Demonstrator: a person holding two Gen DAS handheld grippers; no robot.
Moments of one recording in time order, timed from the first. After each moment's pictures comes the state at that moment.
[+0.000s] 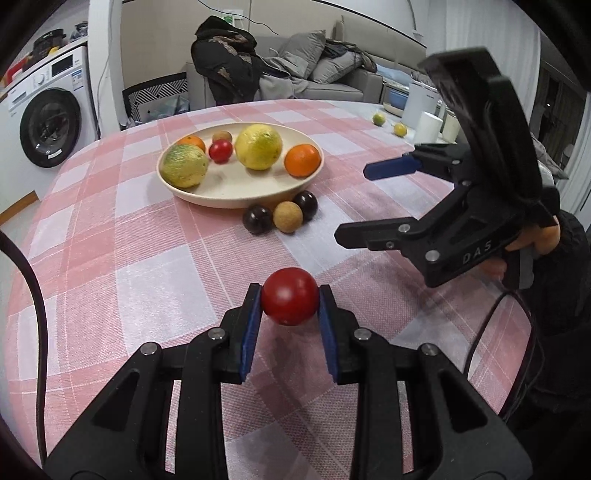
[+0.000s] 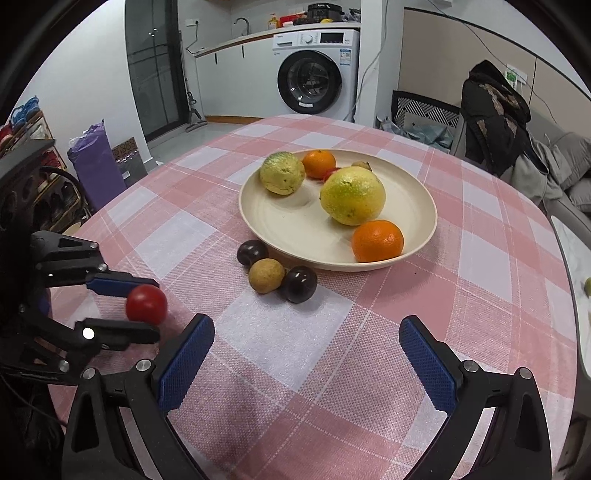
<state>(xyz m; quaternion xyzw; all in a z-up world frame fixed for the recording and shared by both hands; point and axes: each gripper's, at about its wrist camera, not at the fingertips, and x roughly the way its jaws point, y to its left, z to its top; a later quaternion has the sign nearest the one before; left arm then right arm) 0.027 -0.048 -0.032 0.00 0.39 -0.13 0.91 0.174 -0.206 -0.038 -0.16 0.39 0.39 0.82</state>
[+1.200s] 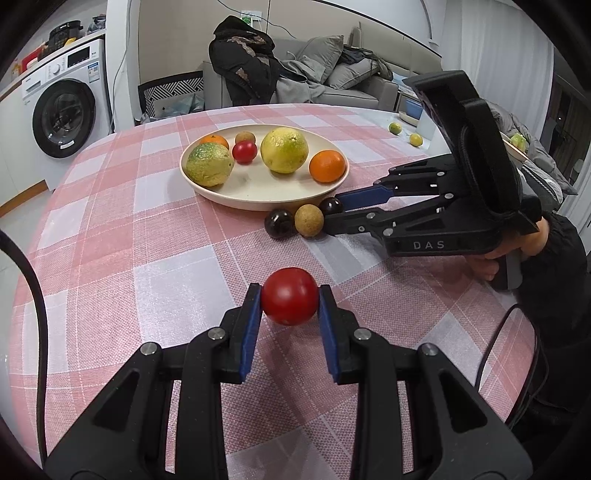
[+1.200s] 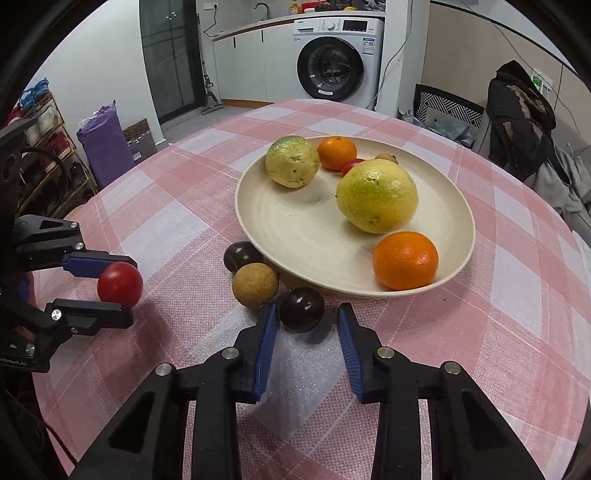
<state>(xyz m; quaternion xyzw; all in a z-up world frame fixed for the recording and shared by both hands) 0.032 -0.034 -0.034 -0.02 0.39 -0.11 0.91 0.199 -0.180 -0.057 -0.19 0.40 0.42 0.79</state>
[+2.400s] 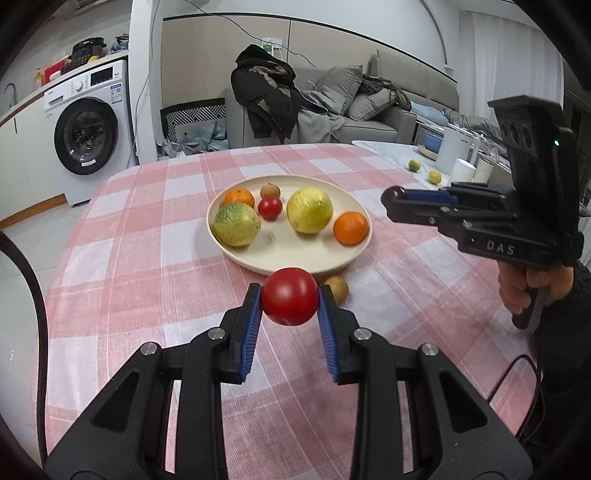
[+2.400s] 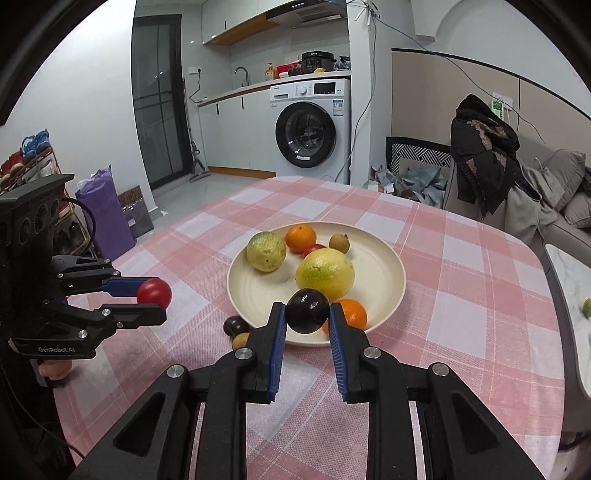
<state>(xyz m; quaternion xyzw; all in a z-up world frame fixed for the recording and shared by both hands) 0.056 -0.026 0.004 -0.02 0.33 -0.06 0.94 0.194 -0.225 0.004 -0.10 0.31 0.41 0.86</state>
